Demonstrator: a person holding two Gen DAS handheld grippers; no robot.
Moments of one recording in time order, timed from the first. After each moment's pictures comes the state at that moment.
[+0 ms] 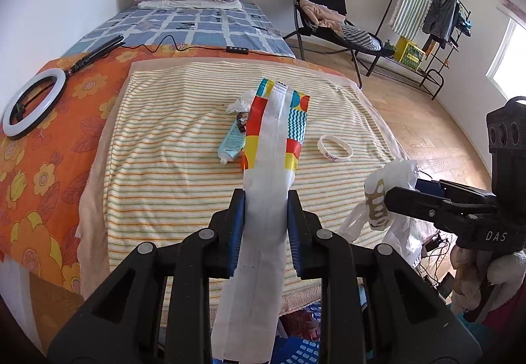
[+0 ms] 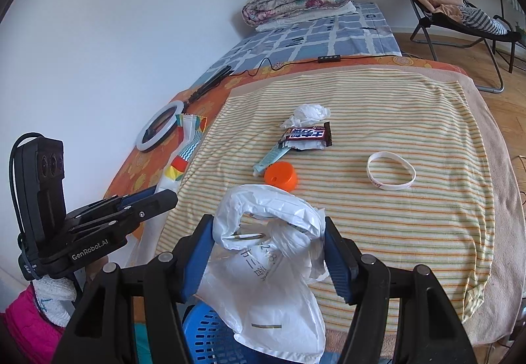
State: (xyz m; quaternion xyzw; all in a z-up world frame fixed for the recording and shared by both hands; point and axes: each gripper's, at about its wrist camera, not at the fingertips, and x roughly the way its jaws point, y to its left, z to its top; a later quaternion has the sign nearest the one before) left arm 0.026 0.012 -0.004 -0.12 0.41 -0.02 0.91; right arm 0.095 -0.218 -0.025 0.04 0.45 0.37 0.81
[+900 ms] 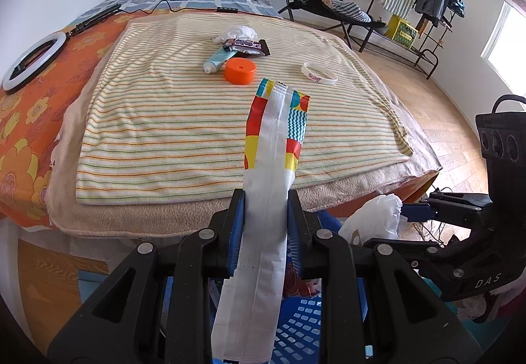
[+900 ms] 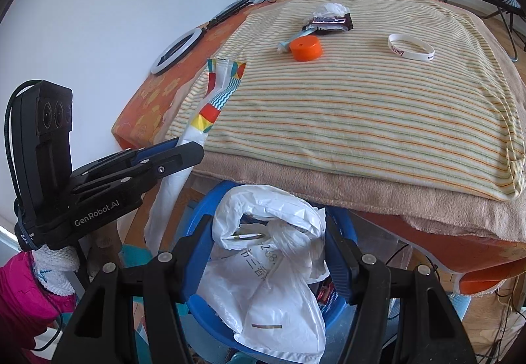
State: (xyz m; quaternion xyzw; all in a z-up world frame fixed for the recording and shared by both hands) left arm -0.058 -0.029 -0.077 -0.10 0.43 -0.03 0.90; right arm -0.014 -0.232 -0.107 -0.01 0.52 0.39 0.76
